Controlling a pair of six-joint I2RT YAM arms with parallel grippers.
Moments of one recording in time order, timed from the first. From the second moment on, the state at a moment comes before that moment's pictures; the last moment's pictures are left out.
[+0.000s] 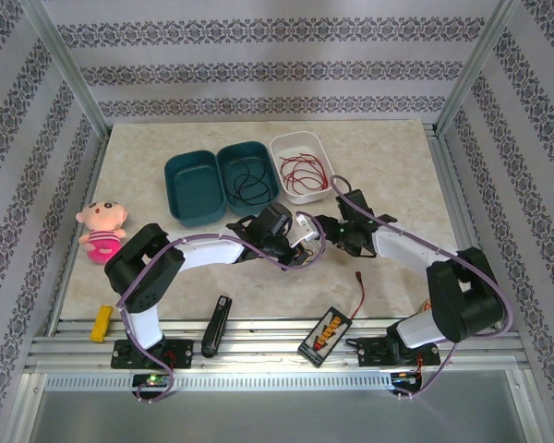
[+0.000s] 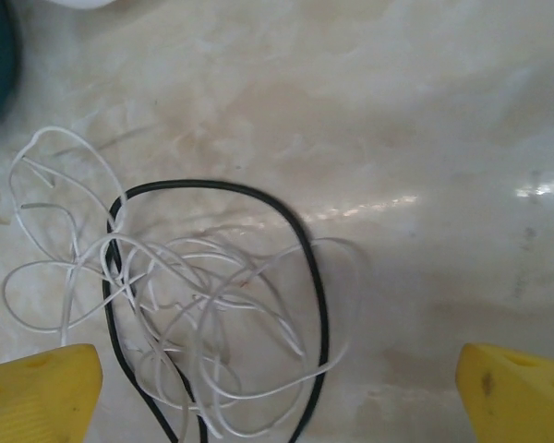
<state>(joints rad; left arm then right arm) -0.80 1.81 1.04 -0.05 0.40 0.05 0.40 1.47 0.78 -0.35 -0.17 0.70</state>
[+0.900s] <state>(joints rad) -0.71 1.43 0.88 0.07 0.50 0.00 0.47 1.62 0.92 -0.41 -0.21 0.62</state>
